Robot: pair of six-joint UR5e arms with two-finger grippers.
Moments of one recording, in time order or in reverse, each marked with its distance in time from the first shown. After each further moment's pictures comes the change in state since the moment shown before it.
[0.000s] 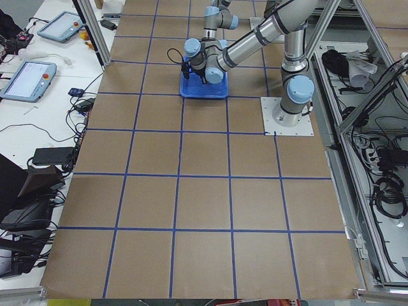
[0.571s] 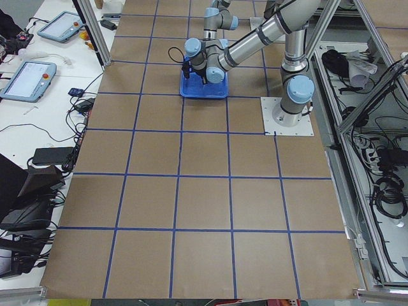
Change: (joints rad) left arm 0.014 0.017 0.000 -0.025 0.014 0.087; right arm 0.003 0.026 0.002 0.000 0.005 -0.148
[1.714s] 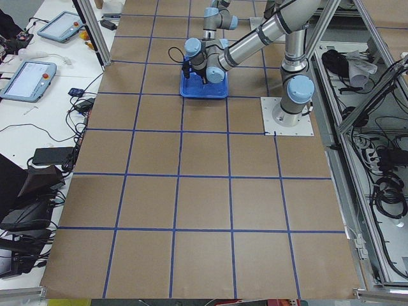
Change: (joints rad) left arm 0.000 0.005 -0.003 -0.006 0.002 0.006; right arm -0.005 0.007 0.001 0.001 -0.006 -0.116
